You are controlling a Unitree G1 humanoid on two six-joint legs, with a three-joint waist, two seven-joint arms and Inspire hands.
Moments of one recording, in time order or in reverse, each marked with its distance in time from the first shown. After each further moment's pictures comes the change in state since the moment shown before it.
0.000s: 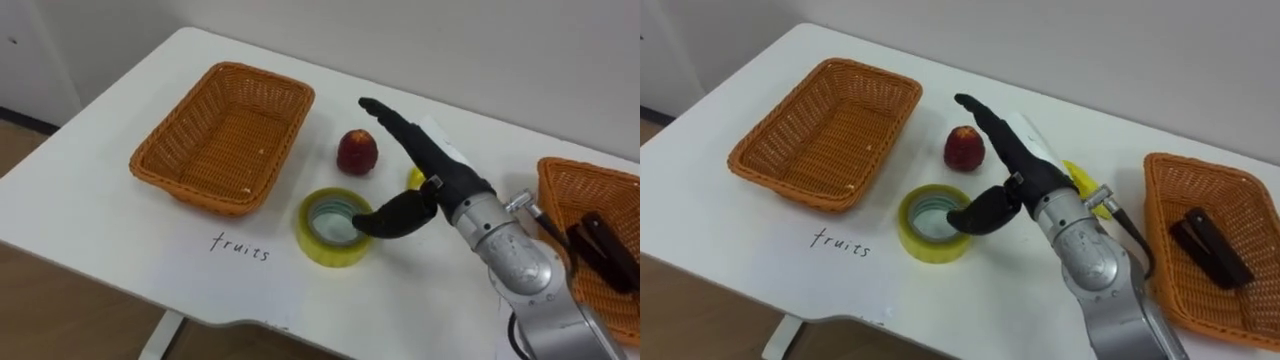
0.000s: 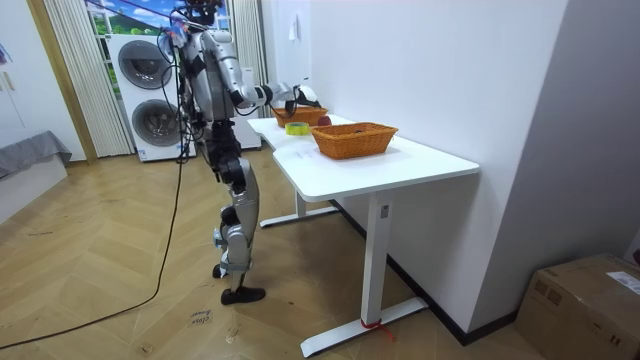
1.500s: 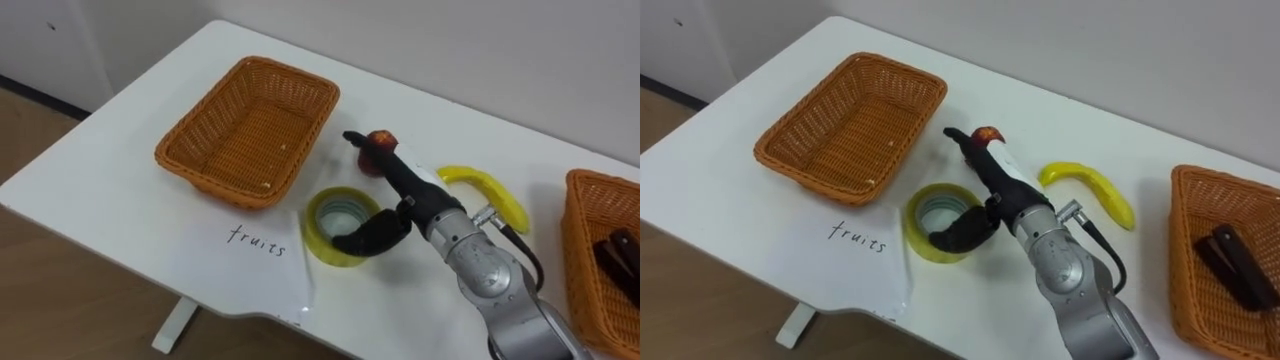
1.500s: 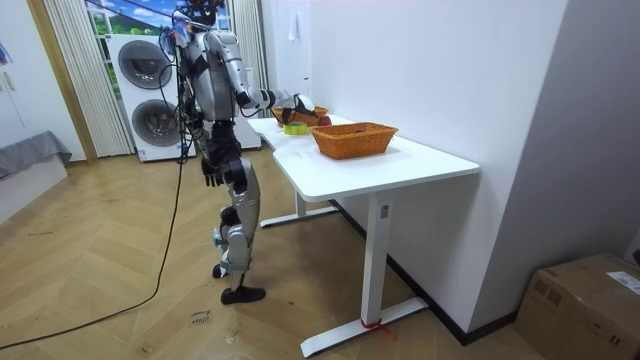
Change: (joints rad) left arm -0.001 -0.004 -0.023 0.064 0.001 0.043 0.008; right arm -0.042 0.055 0.068 0.138 -0.044 0.006 -0.067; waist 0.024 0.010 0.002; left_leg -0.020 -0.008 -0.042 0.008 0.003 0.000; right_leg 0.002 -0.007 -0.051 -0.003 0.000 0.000
